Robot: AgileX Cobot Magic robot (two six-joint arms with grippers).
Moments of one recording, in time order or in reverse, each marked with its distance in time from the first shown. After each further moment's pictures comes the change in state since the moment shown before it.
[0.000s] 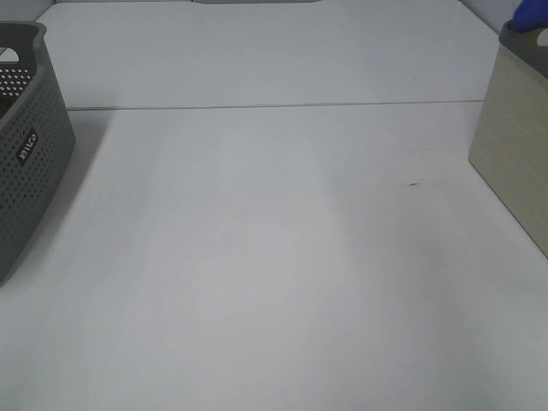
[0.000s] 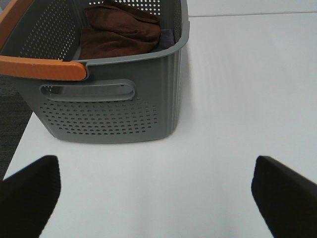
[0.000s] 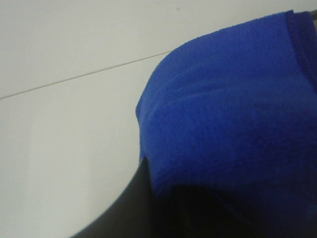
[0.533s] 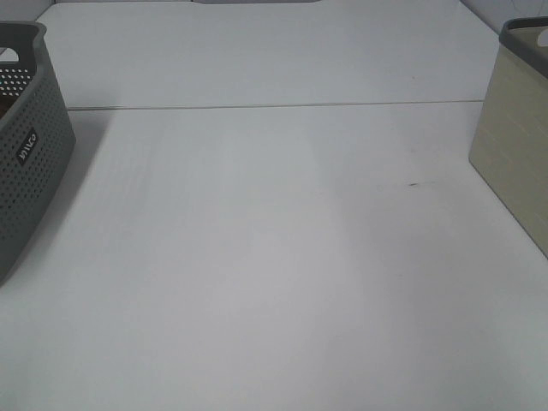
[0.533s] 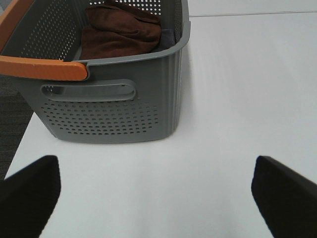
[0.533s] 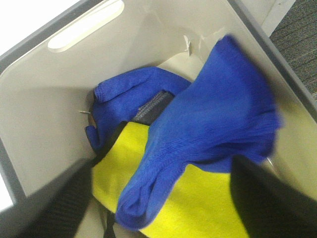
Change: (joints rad) left arm 0.000 0.000 0.000 0.000 0.000 0.000; right arm -0.077 0.051 0.006 -0.282 0.011 0.157
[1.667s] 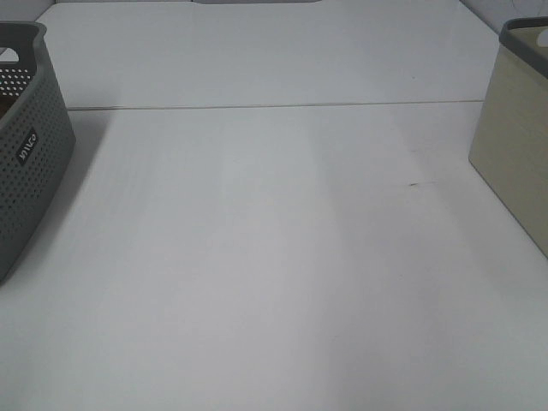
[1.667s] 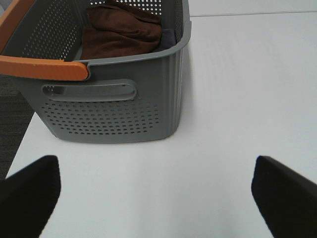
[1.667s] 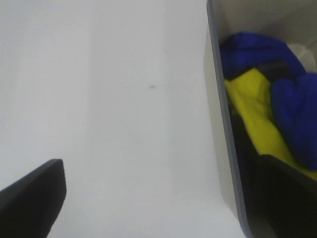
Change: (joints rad) left arm 0.000 0.000 0.000 0.005 0.000 0.000; right arm 0.489 -0.566 0.443 -0.107 -0.003 0.022
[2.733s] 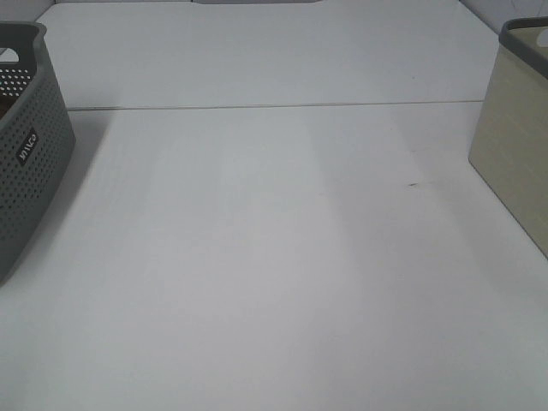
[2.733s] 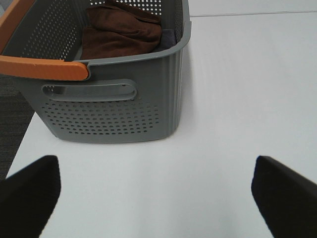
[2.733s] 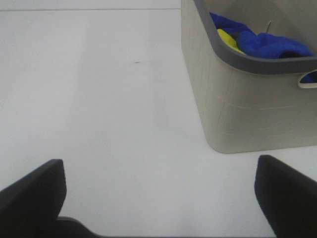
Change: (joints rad) left arm 0.000 0.000 0.000 0.000 0.000 0.000; right arm 0.000 -1.309 0.966 -0.068 -0.093 0.003
